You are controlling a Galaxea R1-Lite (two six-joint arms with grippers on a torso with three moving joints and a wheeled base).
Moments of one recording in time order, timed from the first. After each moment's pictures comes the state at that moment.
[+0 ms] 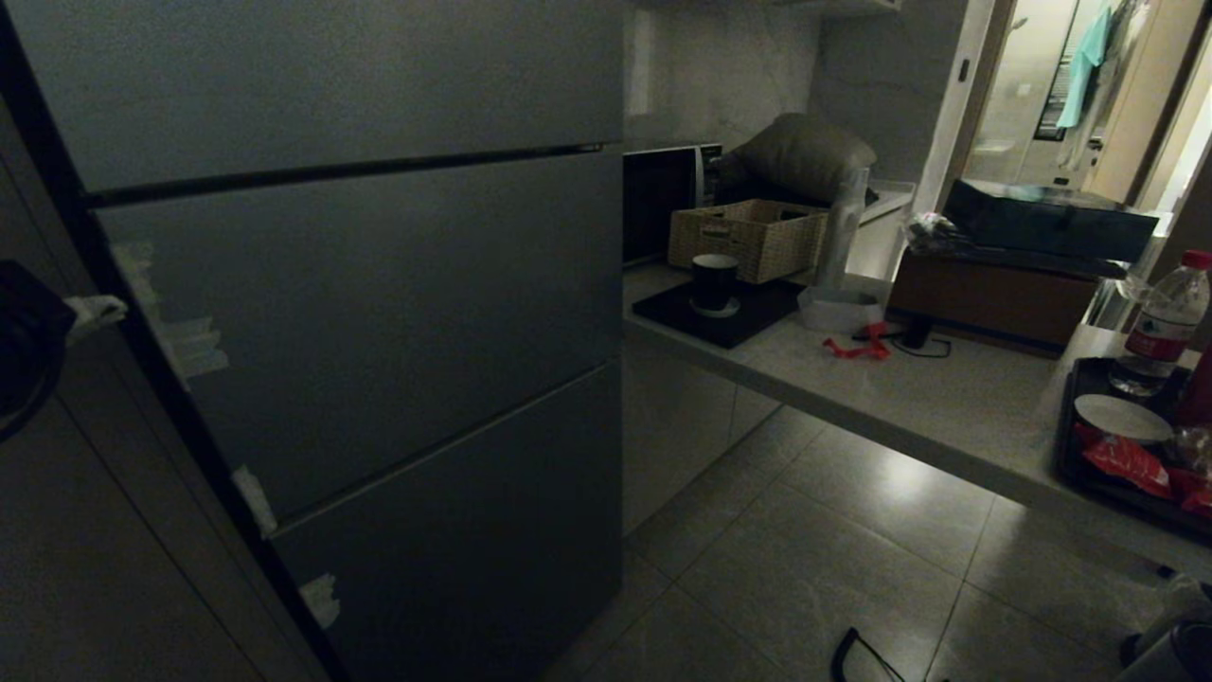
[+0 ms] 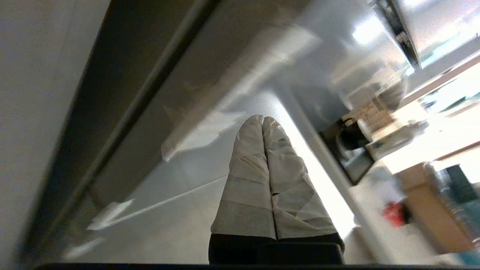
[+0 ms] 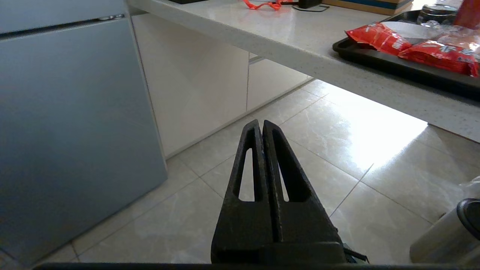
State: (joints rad) left arm 0.44 1.43 -0.88 -0.42 -0.38 -0.59; right arm 0.01 0.00 0.00 -0.01 0.00 -0.01
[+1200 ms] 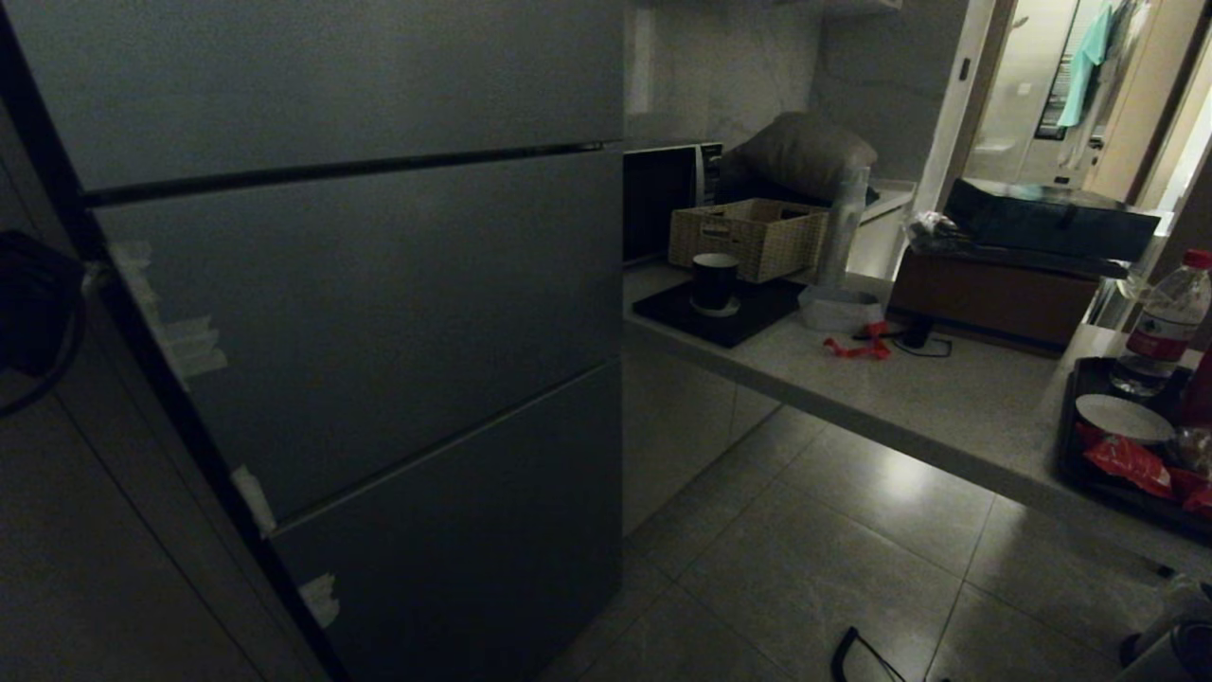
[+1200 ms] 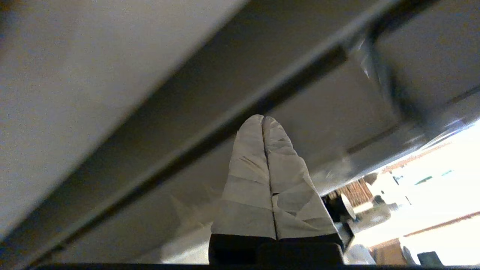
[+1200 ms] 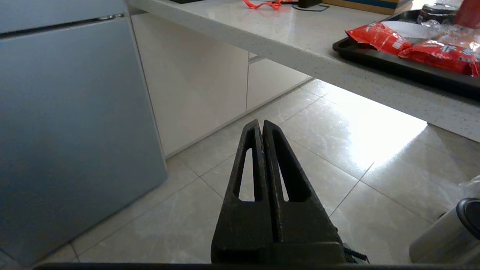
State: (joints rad) left arm 0.43 1.61 -0.94 -0.67 -0.24 -0.78; right arm 0.01 0.00 0.00 -0.01 0.00 -0.01
